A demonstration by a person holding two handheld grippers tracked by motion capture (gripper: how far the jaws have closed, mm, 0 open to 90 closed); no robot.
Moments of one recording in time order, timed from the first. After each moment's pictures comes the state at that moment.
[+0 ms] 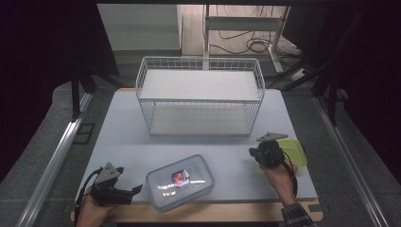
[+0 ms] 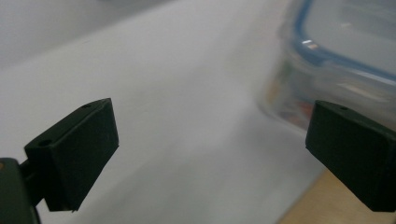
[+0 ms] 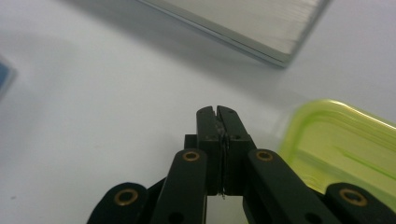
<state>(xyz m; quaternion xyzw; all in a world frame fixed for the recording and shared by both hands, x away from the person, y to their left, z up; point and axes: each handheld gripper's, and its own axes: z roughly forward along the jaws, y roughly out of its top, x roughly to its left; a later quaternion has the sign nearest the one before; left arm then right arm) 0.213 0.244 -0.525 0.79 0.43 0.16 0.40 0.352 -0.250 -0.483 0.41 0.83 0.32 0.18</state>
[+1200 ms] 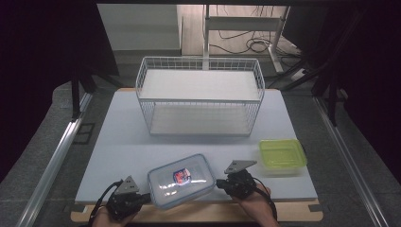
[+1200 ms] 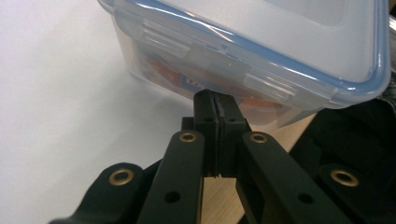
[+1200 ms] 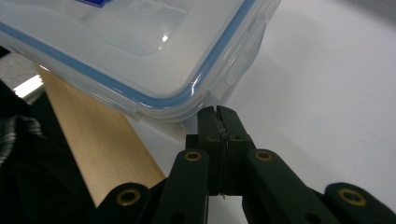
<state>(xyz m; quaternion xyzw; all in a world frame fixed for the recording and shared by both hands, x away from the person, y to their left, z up) 0.193 0.191 -0.525 0.84 0.40 0.07 0.37 0.269 -0.170 -0.499 0.29 0.89 0.35 0.06</state>
